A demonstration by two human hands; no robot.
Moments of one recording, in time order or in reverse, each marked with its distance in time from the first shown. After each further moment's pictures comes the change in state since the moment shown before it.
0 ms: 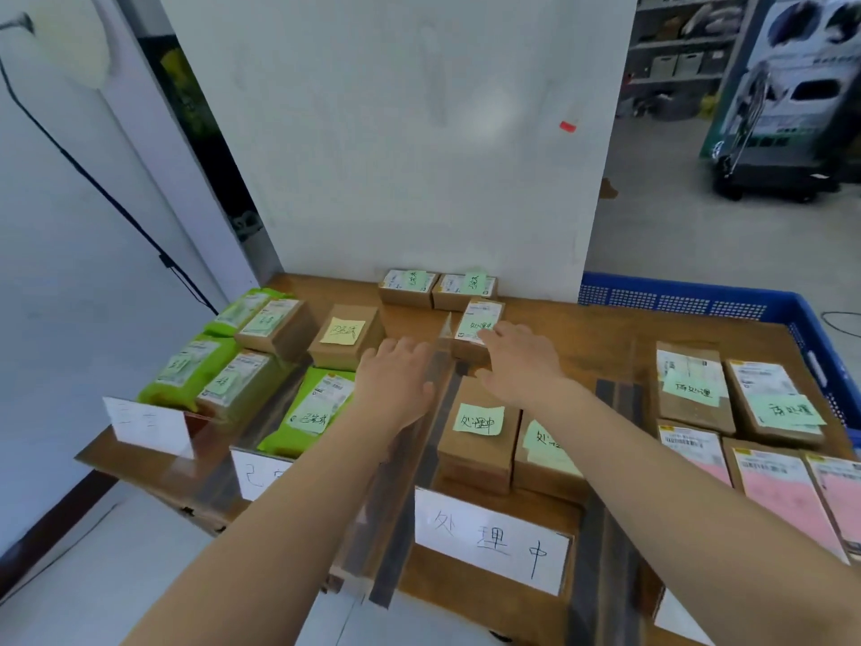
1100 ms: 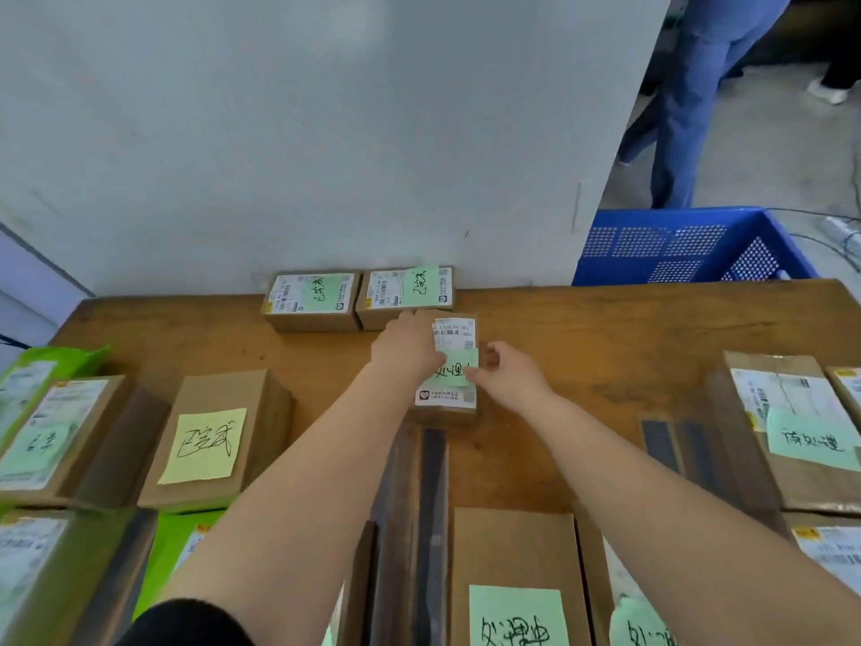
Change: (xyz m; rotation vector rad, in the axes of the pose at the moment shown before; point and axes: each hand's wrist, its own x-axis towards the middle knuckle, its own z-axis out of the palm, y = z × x) left_hand 0.329 0.008 0.157 -0.302 -0.360 0.036; right_hand 0.241 0.096 0.149 0.787 -0.152 0.607
